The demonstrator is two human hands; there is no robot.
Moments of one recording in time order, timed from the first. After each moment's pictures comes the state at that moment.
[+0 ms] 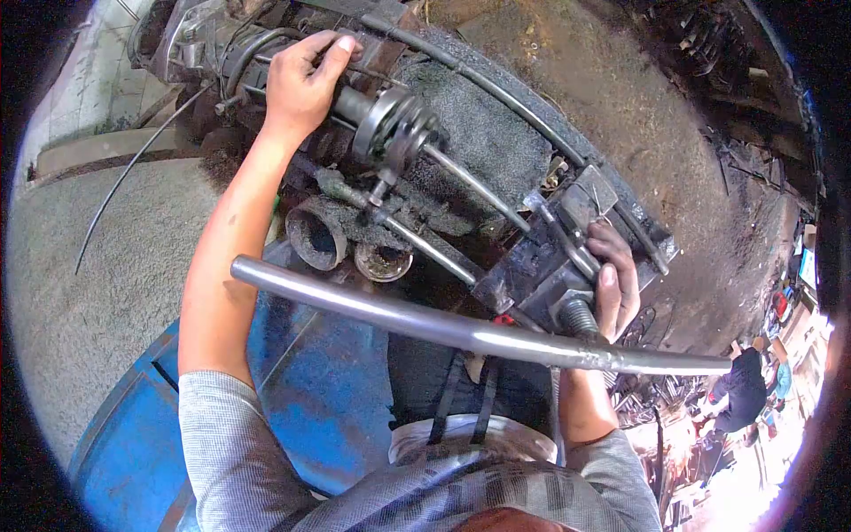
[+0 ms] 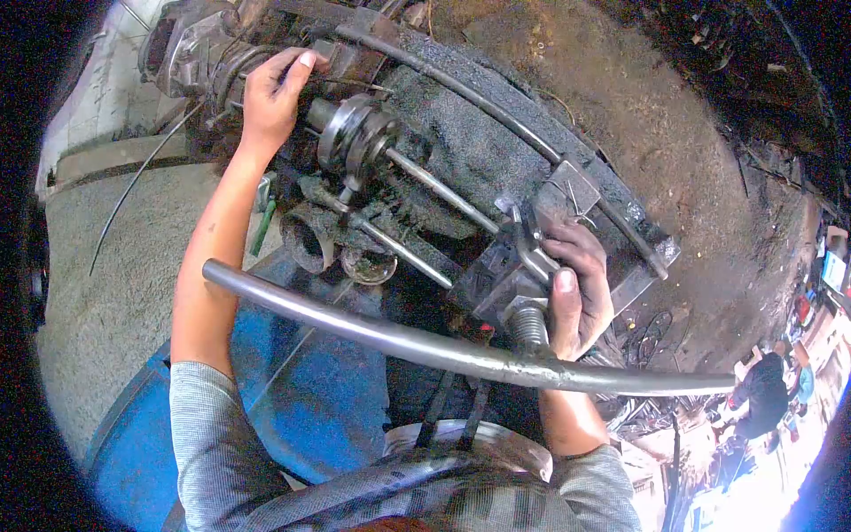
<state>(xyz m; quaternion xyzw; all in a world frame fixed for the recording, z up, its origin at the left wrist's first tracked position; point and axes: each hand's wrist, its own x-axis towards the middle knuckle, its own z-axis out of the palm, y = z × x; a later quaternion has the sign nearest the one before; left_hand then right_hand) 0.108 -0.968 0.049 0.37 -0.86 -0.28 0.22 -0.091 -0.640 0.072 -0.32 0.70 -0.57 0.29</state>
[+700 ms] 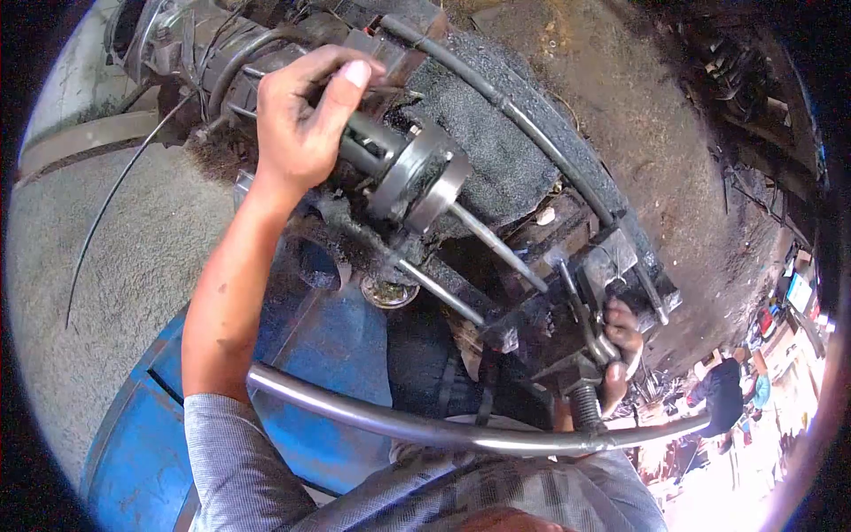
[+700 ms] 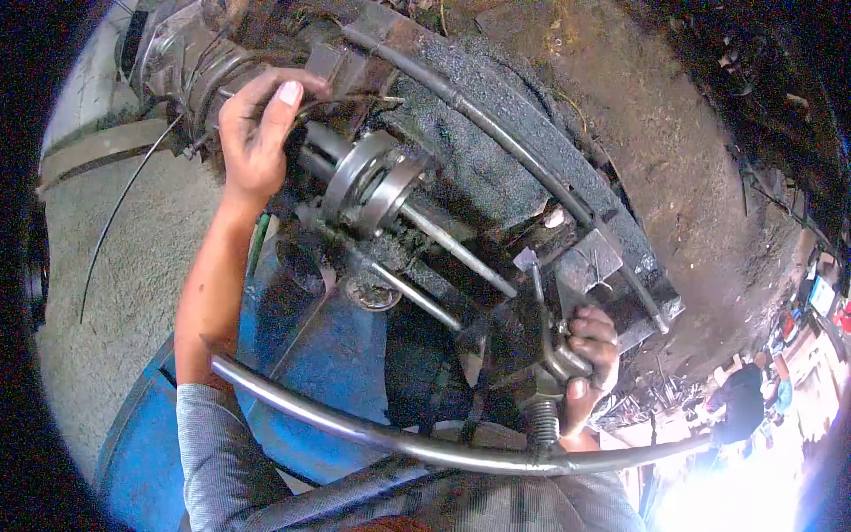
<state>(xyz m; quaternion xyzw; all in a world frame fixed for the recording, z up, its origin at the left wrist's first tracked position) 0.105 -0.964 0.059 0.36 -0.80 -0.40 0.26 -0.090 -0.628 0.053 -0.26 0.66 -0.62 0.33</state>
